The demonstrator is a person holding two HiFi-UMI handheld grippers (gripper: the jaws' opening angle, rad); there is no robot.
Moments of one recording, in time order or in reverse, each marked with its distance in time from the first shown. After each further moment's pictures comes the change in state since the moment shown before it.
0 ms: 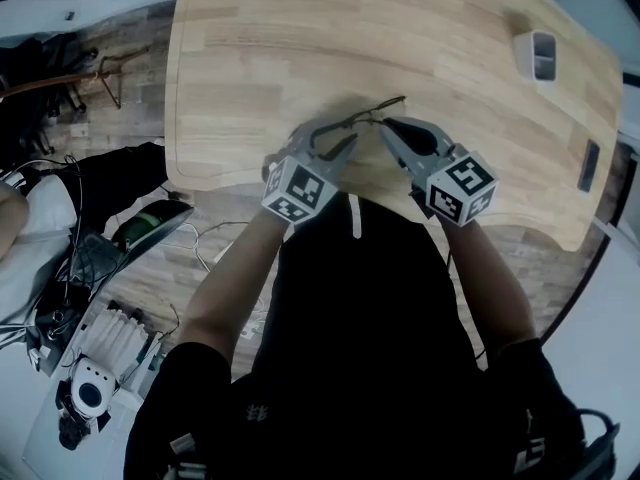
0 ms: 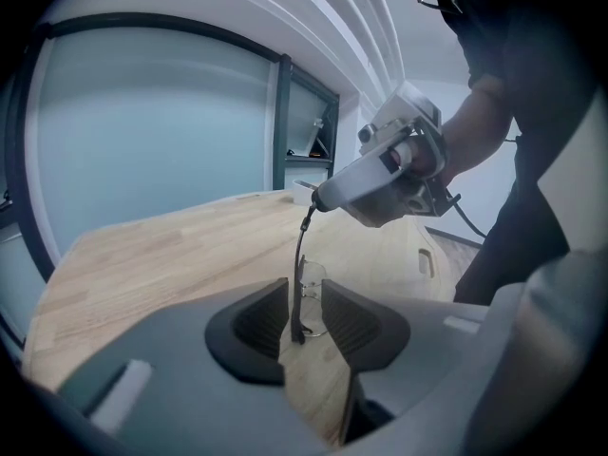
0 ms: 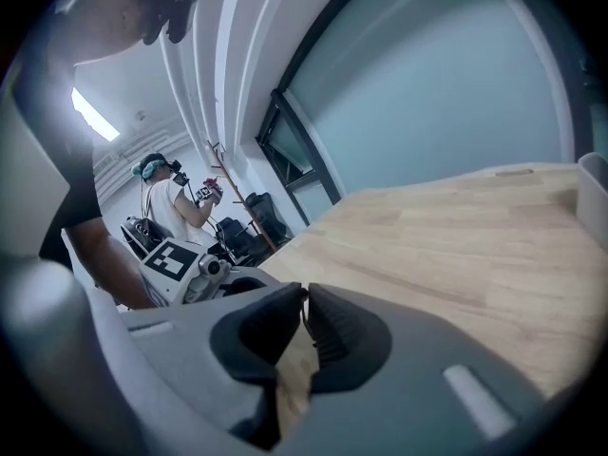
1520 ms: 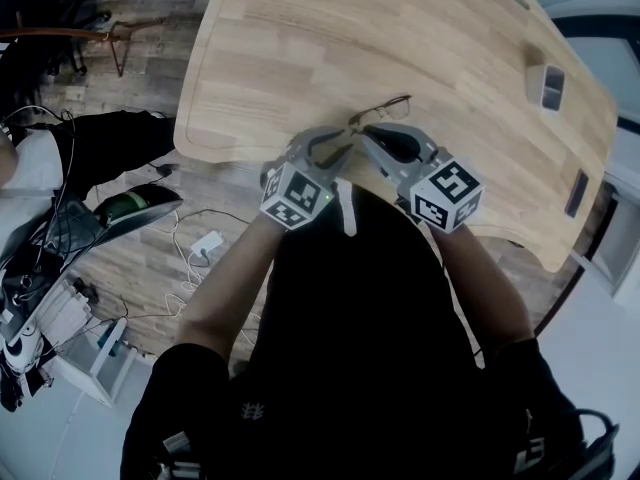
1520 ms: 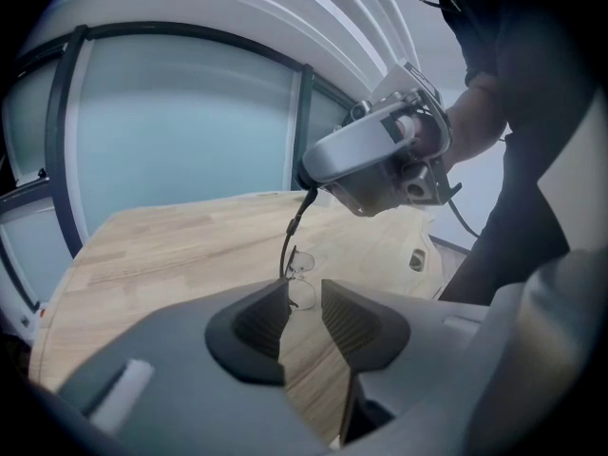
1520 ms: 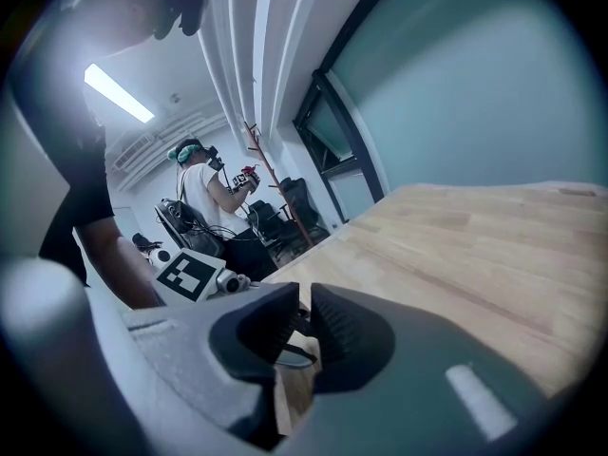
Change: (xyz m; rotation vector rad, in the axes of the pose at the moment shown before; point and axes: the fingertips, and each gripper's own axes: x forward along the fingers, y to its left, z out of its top) left arm -0.061 -0.013 -0.040 -0.104 -0.023 0.098; right arm 0.043 0.097 0.002 -0.143 0.086 0.172
